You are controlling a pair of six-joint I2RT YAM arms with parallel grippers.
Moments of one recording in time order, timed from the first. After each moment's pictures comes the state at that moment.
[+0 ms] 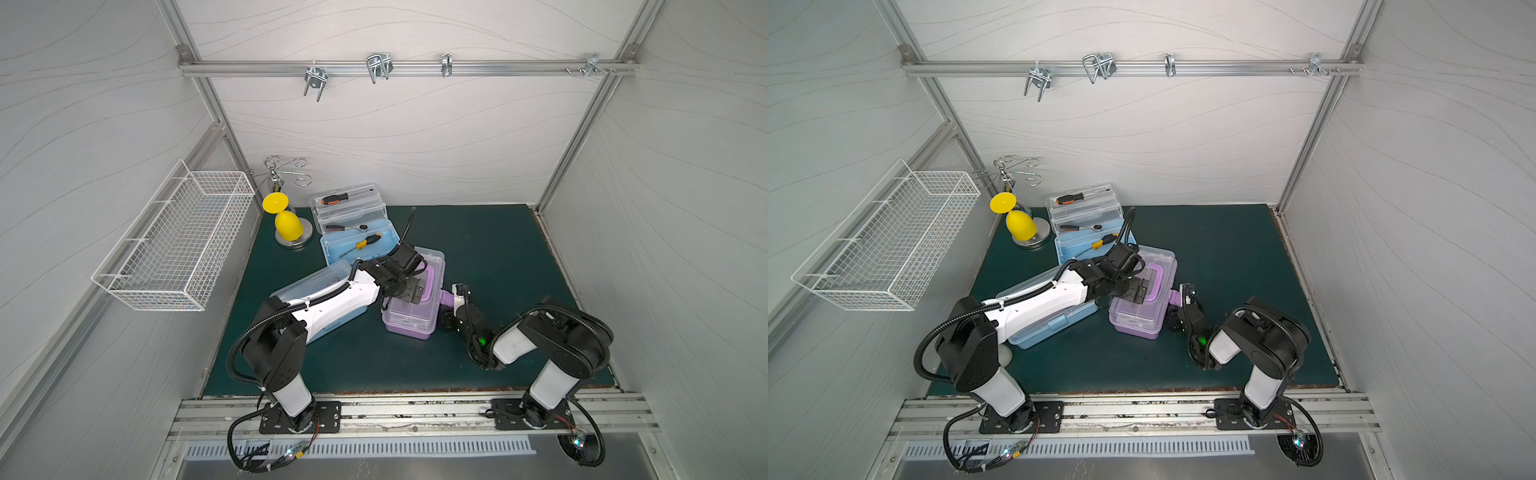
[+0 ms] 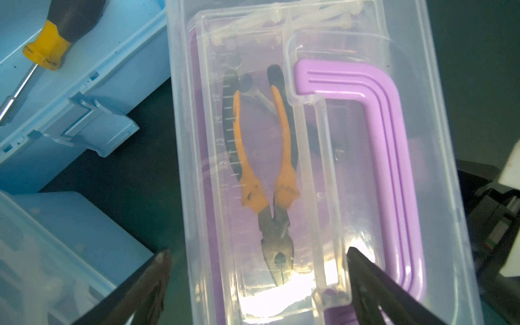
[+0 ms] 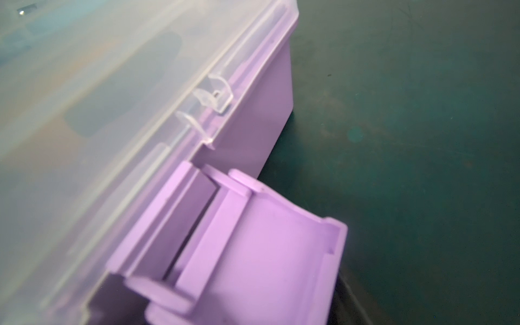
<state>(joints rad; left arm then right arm) -0.76 1.66 1.26 -0.67 -0.17 -0.36 0.79 1.68 0.28 0.89 0.34 0.41</state>
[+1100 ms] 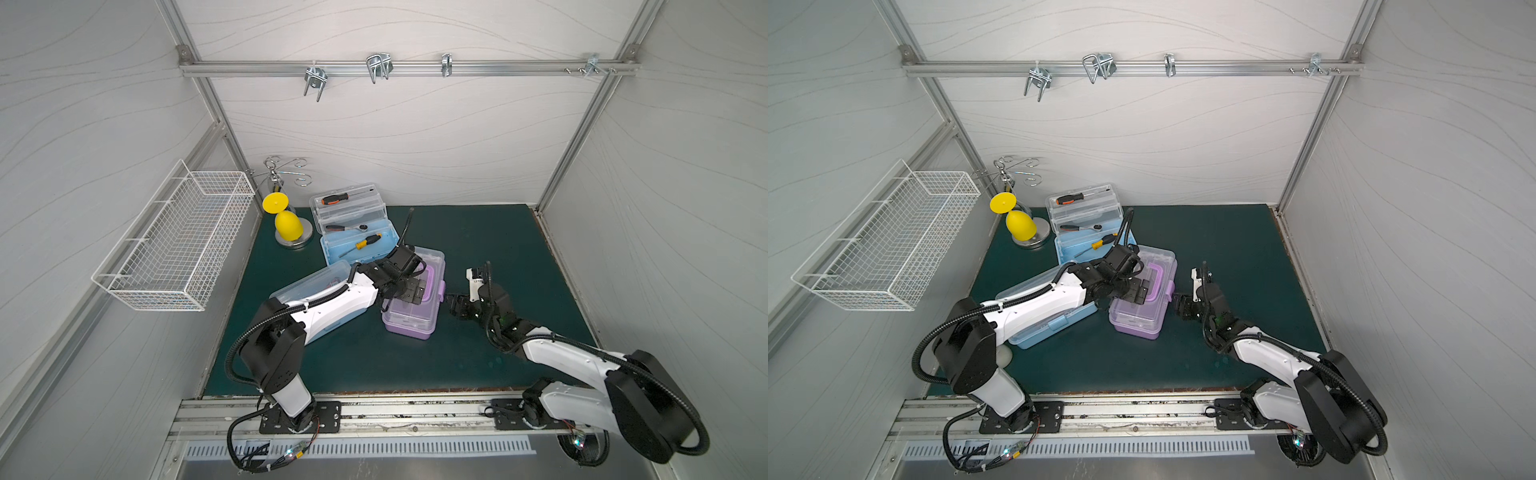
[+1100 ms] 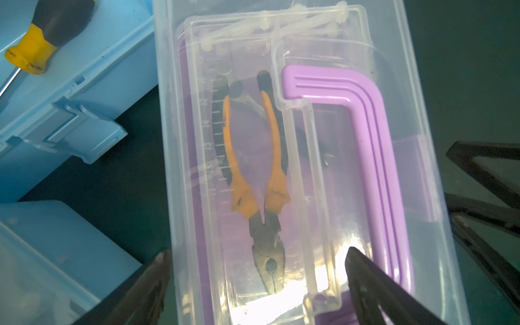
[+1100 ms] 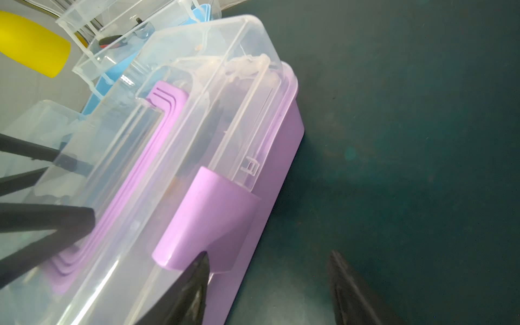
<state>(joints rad) -0.76 1.64 1.22 -0.61 -0.15 -0.36 0.61 1.18 0.40 0.22 -0.03 0.50</state>
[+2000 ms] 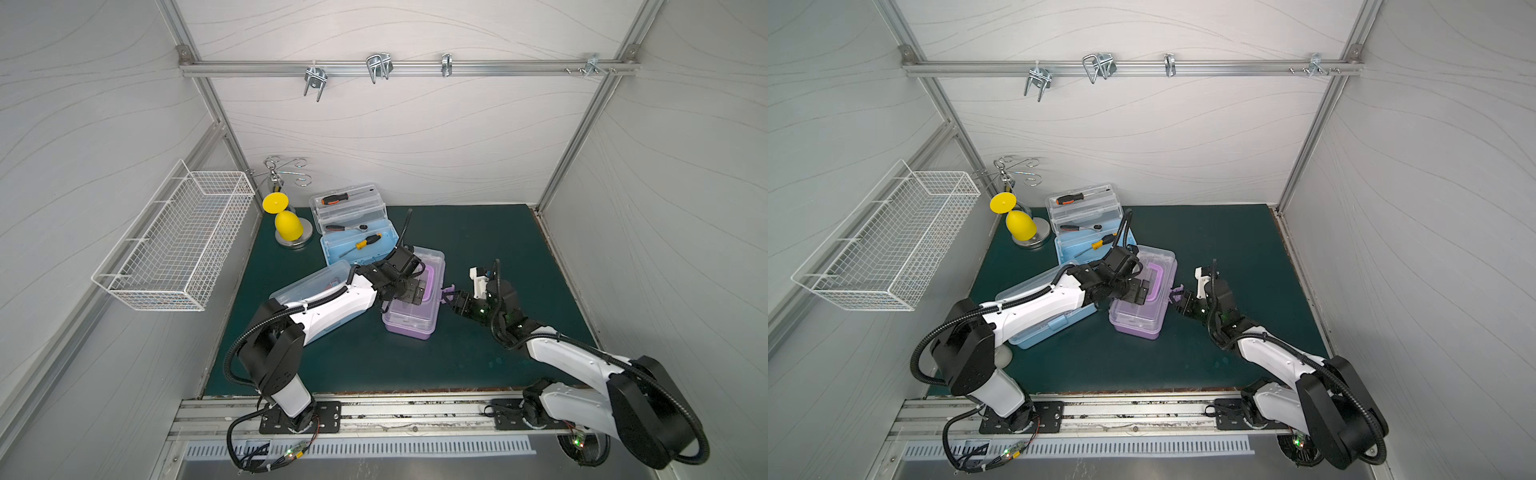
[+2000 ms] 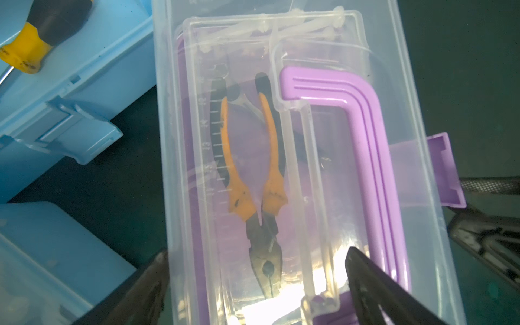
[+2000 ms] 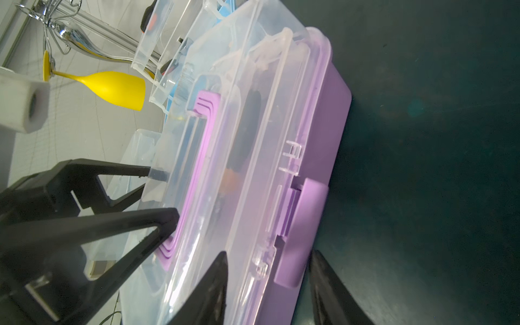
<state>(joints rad) -0.76 1.63 1.19 -0.58 -0.14 -0.37 0.53 1.16 0.41 0.24 -0.29 0.76</state>
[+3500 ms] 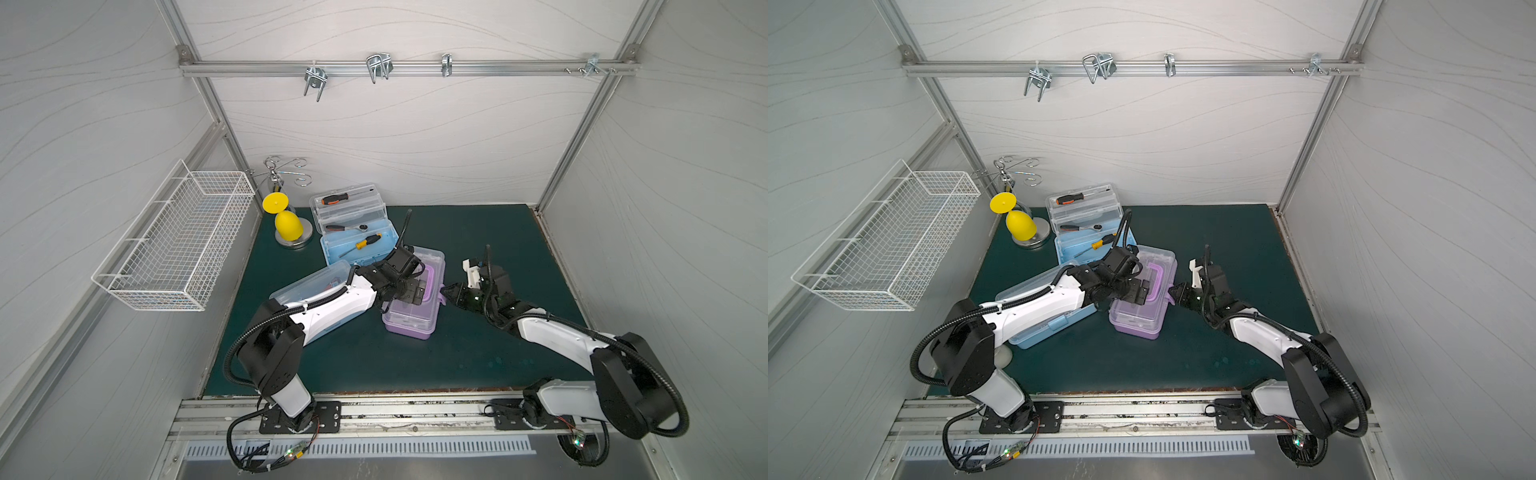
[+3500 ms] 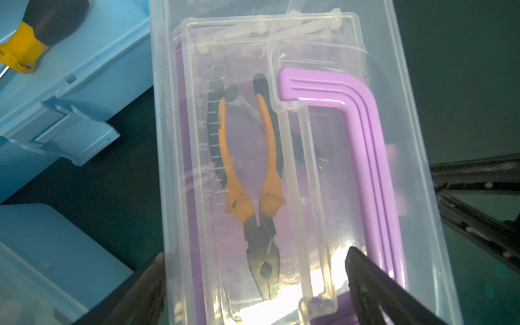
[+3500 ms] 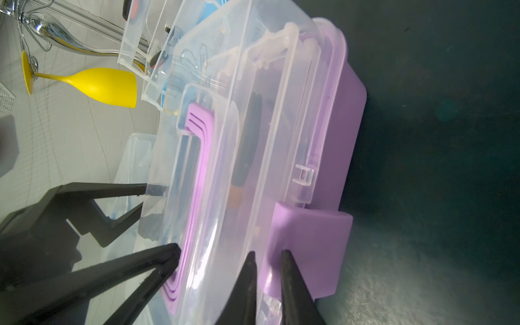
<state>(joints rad) -0.76 1.62 1.18 -0.56 -0.13 -0.38 0.50 1.31 0.56 0.14 -0.38 0.77</state>
